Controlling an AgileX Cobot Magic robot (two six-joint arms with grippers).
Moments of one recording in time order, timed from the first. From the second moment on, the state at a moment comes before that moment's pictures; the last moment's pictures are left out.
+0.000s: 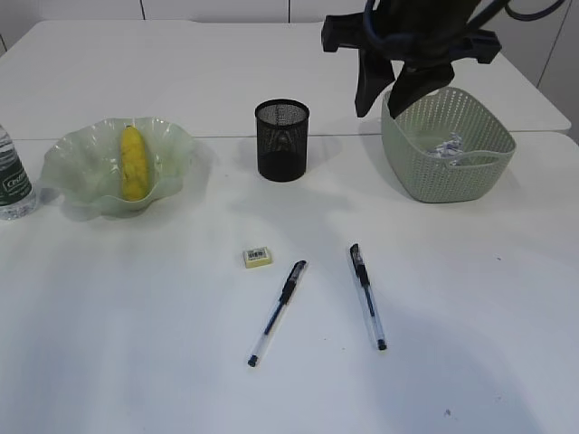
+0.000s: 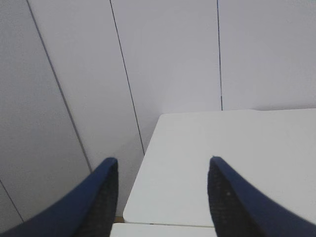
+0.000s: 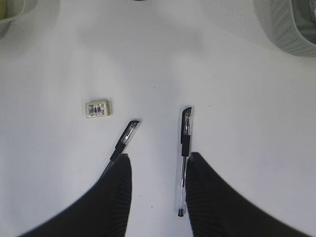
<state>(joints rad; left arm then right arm) 0.21 1.12 -1.01 0.98 -0.02 -0.88 0.39 1.87 -1.87 0.03 1.26 0.30</state>
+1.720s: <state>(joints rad) 0.21 1.12 -1.01 0.95 0.23 -0.88 0.46 2.16 -1.87 0.36 1.08 0.14</state>
